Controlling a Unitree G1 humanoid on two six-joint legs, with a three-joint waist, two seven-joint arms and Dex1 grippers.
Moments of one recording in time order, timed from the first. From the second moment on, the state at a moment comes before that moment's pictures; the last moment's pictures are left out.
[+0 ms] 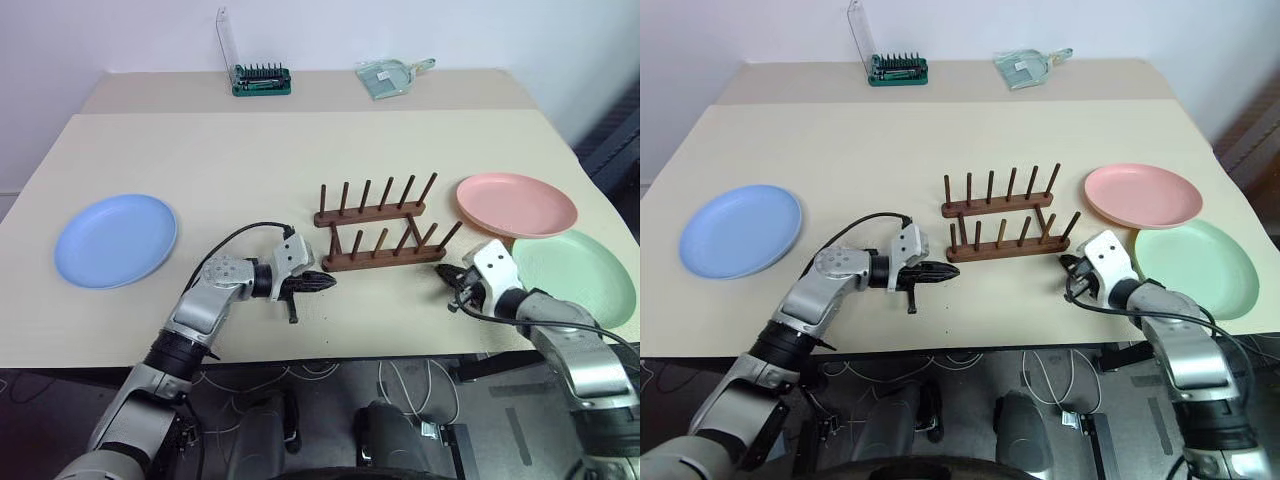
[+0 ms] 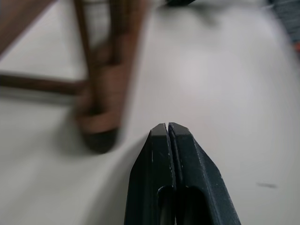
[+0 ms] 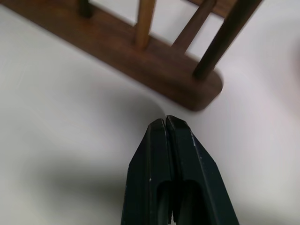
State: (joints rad) left arm -0.49 0.37 -0.29 0.18 -0.12 0.24 -1.01; right arm -0.09 -0.65 -0.07 -0.14 0.19 0.42 0.59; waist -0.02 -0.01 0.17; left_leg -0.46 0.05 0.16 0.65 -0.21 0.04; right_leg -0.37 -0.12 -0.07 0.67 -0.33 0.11
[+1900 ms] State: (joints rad) left arm -0.43 0.50 -0.16 0.18 -0.27 0.22 -1.09; right arm -0.31 -0.92 -0.12 0.08 0.10 0.39 0.76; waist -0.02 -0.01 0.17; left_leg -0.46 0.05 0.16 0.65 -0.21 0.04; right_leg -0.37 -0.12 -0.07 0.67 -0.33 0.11
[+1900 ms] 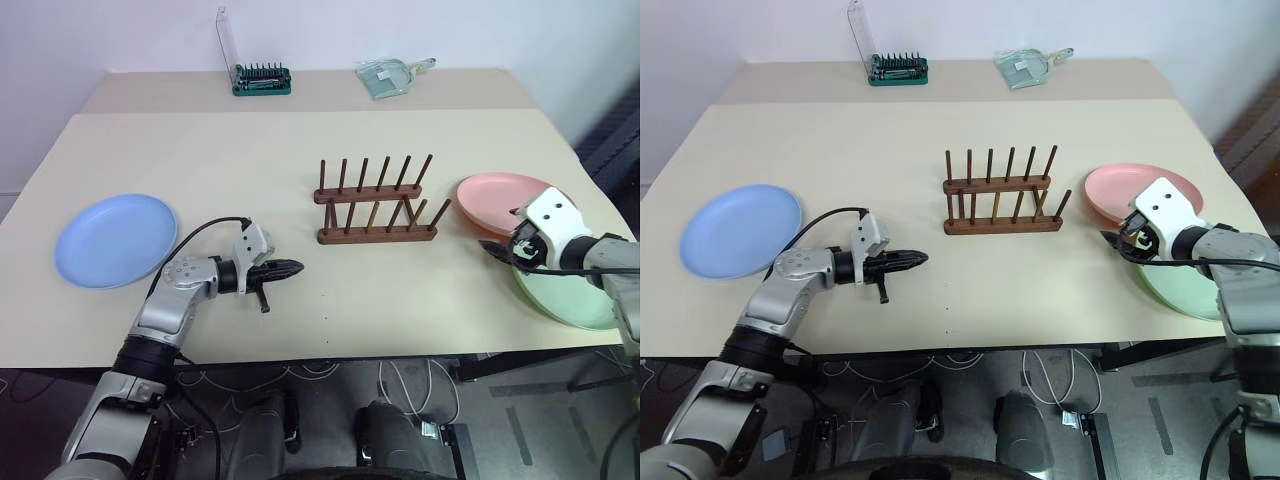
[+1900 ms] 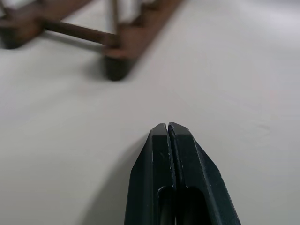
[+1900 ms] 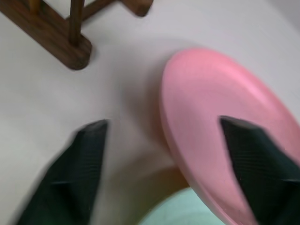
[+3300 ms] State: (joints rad) left arm -0.47 0.43 -0.07 0.26 -0.30 0.09 -1.06; right arm -0.55 -0.82 -0.29 -0.22 0.30 0.39 0.70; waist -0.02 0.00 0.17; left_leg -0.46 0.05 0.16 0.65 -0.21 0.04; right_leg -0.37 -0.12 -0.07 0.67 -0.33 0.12
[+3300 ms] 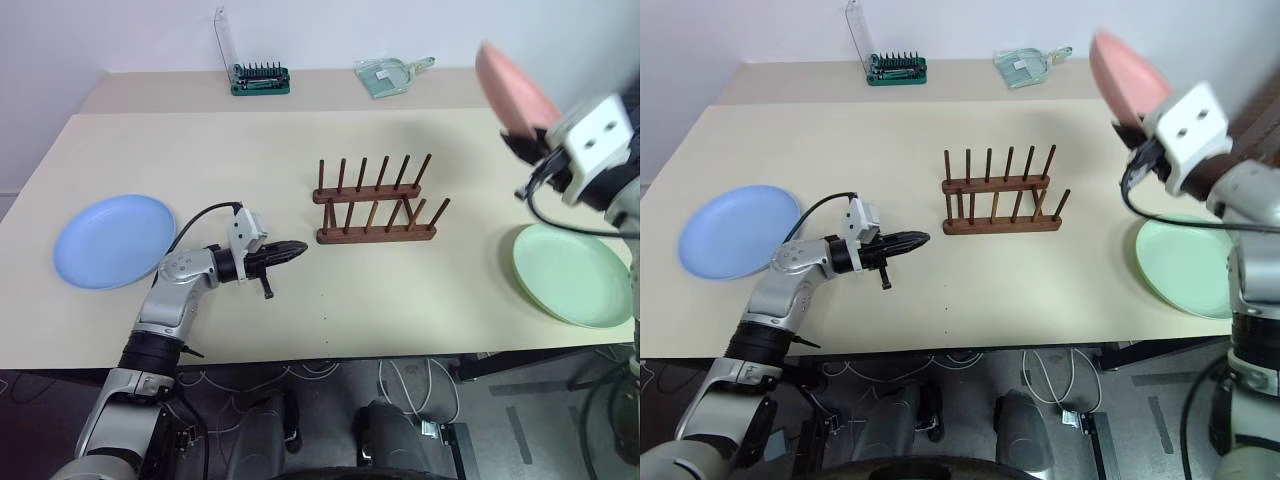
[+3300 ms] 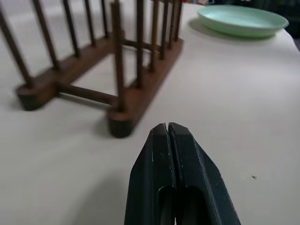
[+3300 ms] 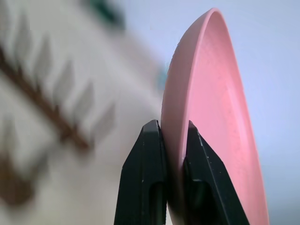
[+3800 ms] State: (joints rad) left arm -0.44 0.43 -0.02 0.05 -0.40 0.23 -1.04; right arm -0.61 -0.50 -0.48 -0.29 0.98 0.80 0.40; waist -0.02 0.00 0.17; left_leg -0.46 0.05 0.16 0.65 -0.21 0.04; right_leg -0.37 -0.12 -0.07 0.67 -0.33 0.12
